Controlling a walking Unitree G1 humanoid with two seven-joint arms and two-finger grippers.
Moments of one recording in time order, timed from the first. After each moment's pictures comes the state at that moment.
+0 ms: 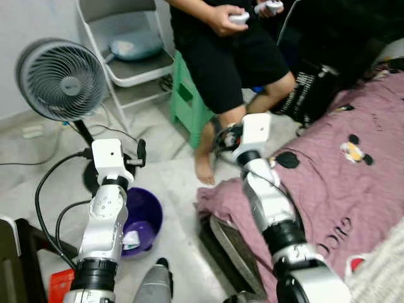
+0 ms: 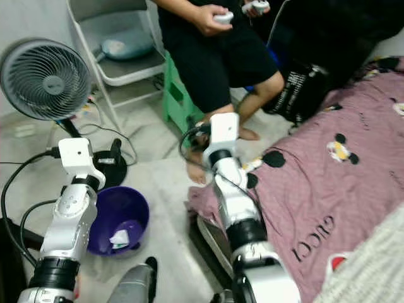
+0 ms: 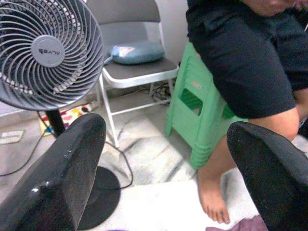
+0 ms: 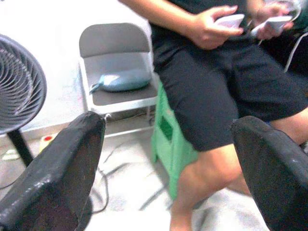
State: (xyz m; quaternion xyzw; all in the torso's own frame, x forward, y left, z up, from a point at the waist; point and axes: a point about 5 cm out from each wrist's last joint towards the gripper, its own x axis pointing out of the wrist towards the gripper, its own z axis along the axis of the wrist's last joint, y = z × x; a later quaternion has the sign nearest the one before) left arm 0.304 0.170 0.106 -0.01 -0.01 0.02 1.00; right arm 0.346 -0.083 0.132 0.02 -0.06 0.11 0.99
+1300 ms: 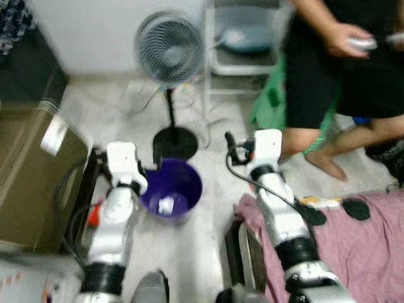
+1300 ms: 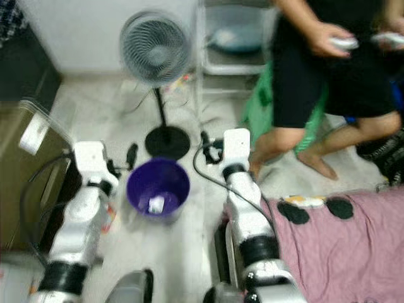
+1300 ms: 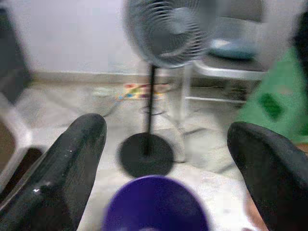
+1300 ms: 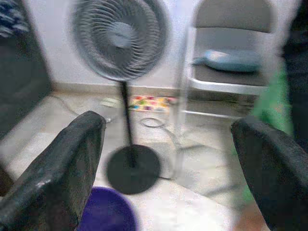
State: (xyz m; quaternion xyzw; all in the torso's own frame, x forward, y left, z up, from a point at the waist) left arm 0.299 0.157 0.099 -0.03 0.00 -0.02 1.00; right arm 0.332 -0.100 0.112 0.01 -0.04 0.10 0.99
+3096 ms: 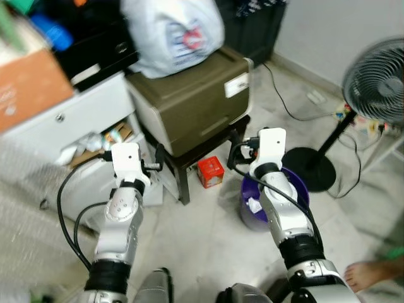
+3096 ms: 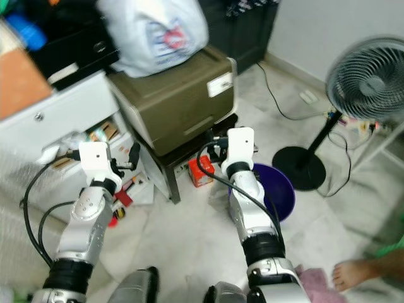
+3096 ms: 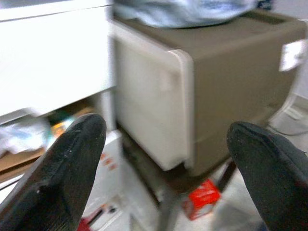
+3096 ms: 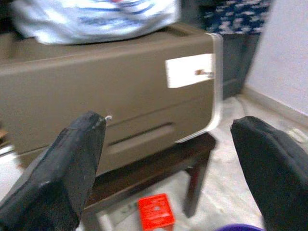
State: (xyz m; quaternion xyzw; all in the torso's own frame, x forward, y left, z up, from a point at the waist) left arm 0.304 0.150 0.101 -0.02 0.00 -0.01 1.00; right arm 0.336 -0.109 0.115 0.00 -0.04 0.08 1.00
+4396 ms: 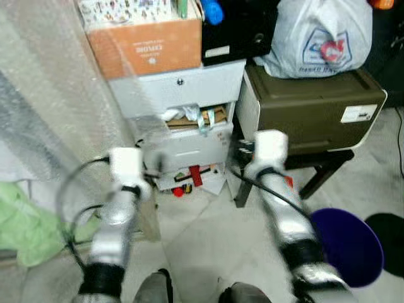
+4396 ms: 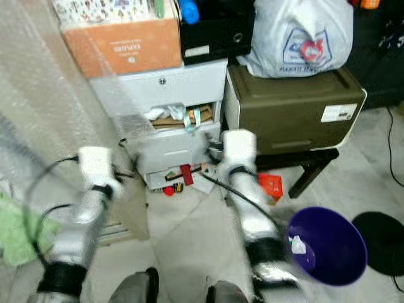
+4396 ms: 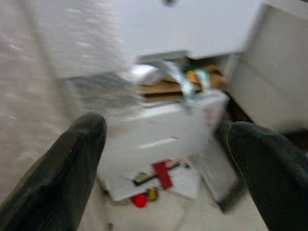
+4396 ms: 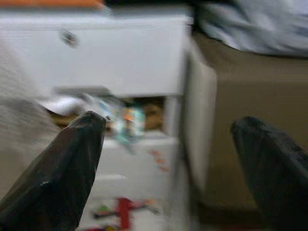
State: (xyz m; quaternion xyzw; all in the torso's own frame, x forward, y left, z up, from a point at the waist) left arm 0.295 0.137 0.088 -0.02 0.05 -0.09 0.99; right arm 0.327 -0.137 0.103 -0.02 -0.02 0.05 1.00
